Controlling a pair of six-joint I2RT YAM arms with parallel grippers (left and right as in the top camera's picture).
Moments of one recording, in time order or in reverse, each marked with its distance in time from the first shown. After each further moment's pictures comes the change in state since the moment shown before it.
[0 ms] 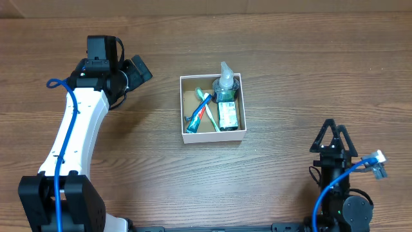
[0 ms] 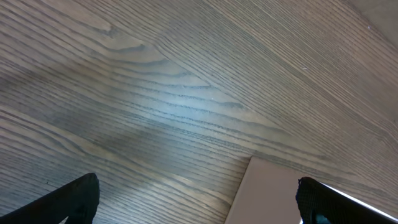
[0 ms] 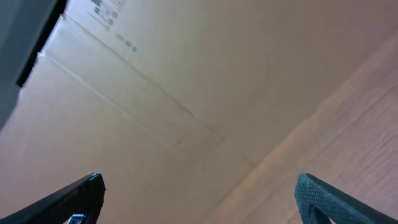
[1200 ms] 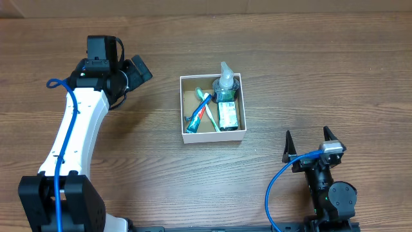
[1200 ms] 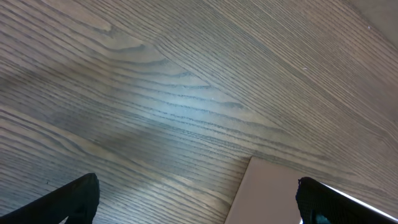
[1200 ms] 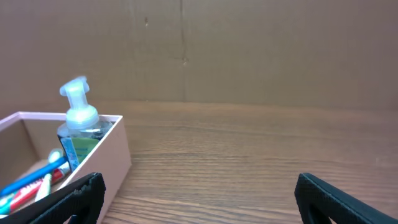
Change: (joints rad) left arm 0.000 0.000 0.000 0.000 0.000 0.000; right arm -0.021 0.000 -0.135 -0.080 -0.205 -0.898
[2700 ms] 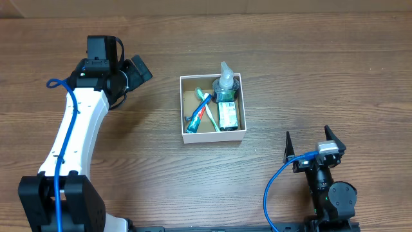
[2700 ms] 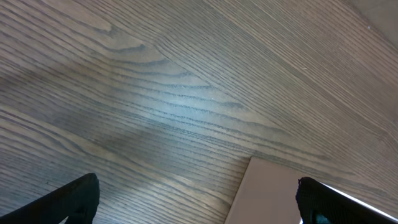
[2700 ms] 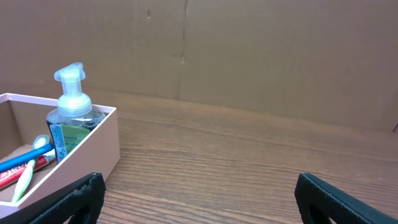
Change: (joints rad) left arm 0.000 -0.005 0.000 -0.001 0.000 0.000; right arm 0.000 0.000 0.000 0.000 0.000 -0.096
